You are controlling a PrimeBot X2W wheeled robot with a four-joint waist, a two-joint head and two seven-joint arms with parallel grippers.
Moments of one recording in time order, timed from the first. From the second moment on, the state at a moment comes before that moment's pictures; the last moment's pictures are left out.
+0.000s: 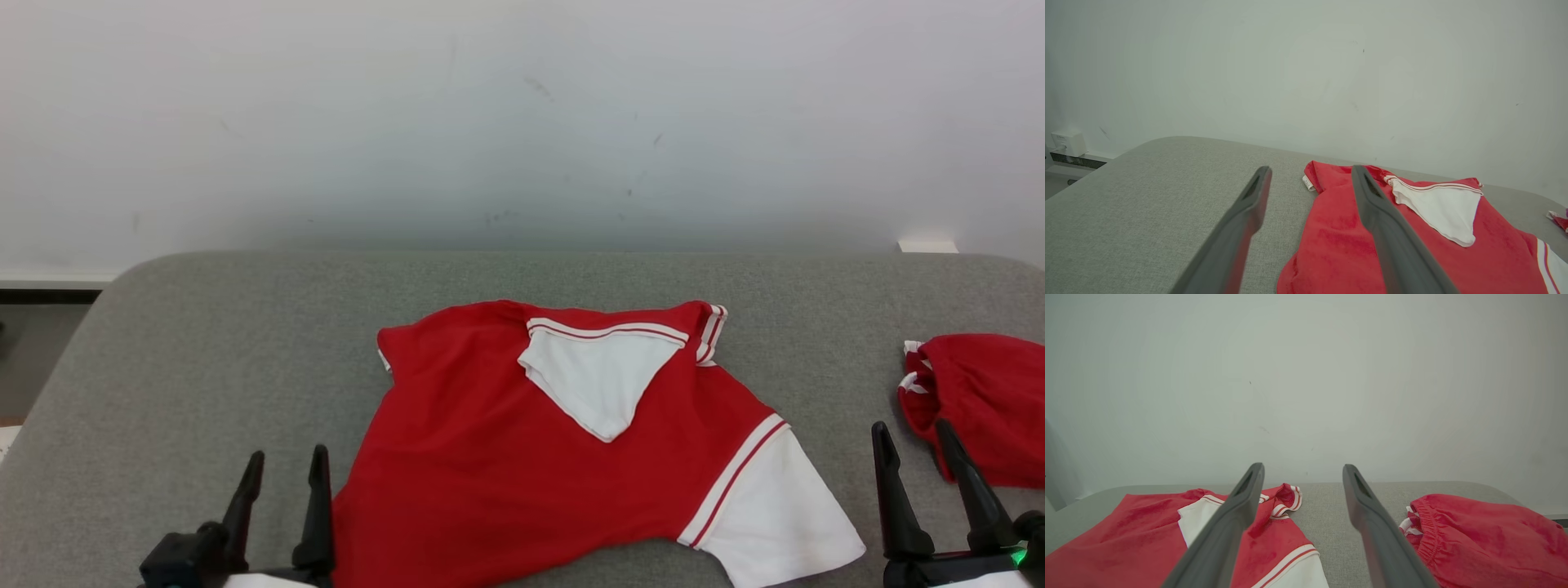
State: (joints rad) left arm -0.03 0.05 0.00 0.18 -0.20 -0.06 -0.26; right arm -0.02 -0.16 0.07 0.12 0.39 0.13 -0.26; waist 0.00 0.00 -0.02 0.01
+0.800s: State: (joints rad) left arm 0.00 0.05 -0.03 0.22 -0.21 -0.07 -0.26; right arm -0.04 -0.20 0.05 0.26 0.37 0.13 -0.26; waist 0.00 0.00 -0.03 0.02
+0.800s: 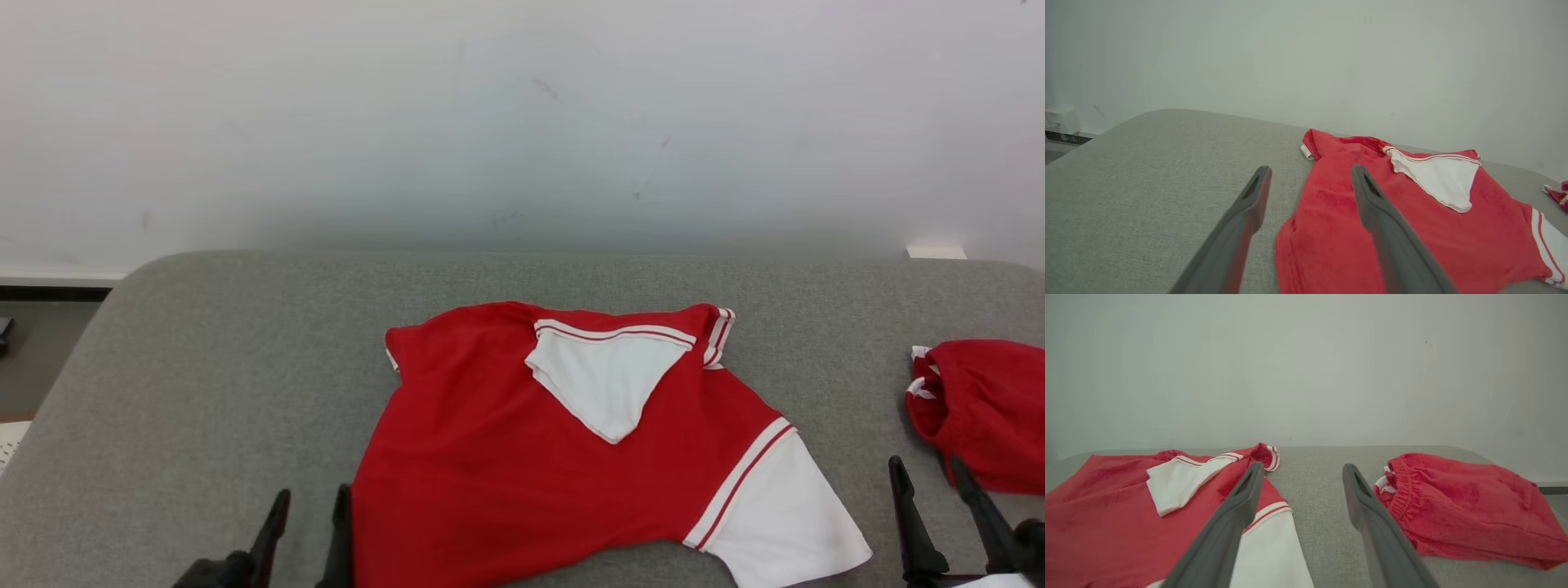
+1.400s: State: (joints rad) left arm -0.04 0.06 -0.16 0.47 -0.27 -0.12 -0.13; right arm -0.25 -0.19 0.10 0.67 0.54 0.13 0.20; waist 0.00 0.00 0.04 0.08
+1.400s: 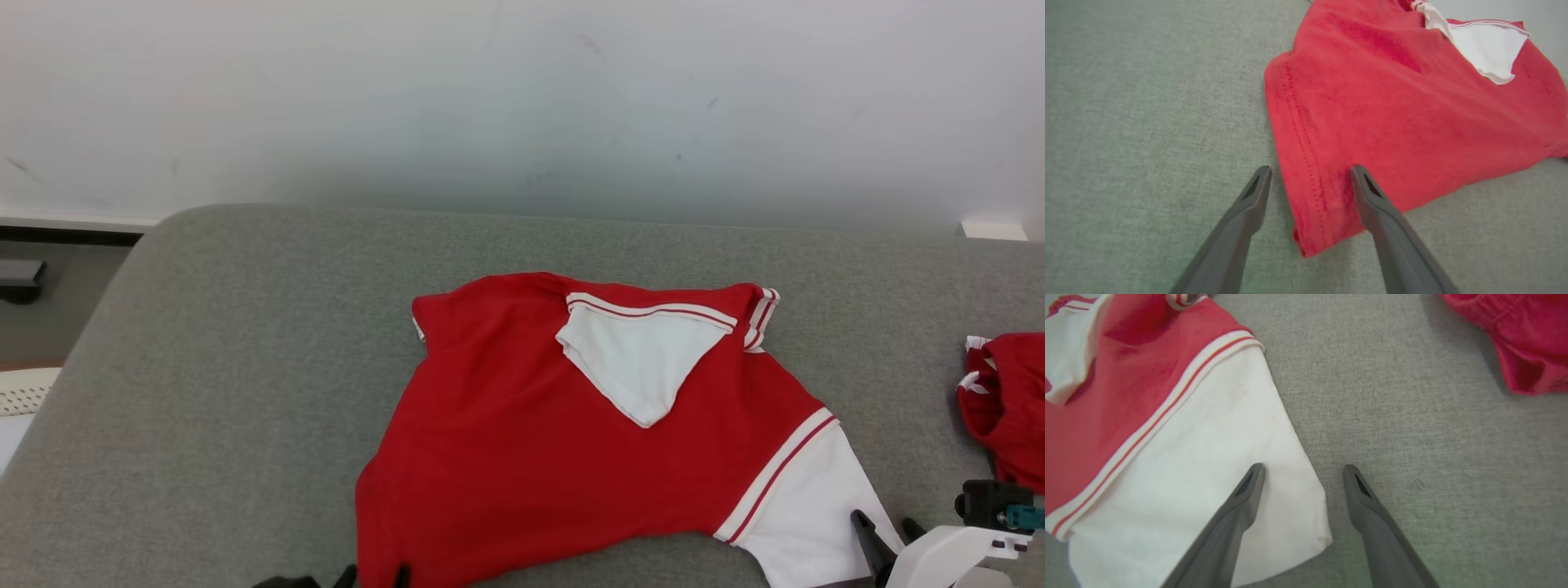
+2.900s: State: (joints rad) left arm -0.56 0.18 -0.23 0.50 -0.35 -0.13 -0.17; right arm -0.65 -0.28 0.35 0.52 0.83 0.13 -0.06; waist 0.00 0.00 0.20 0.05
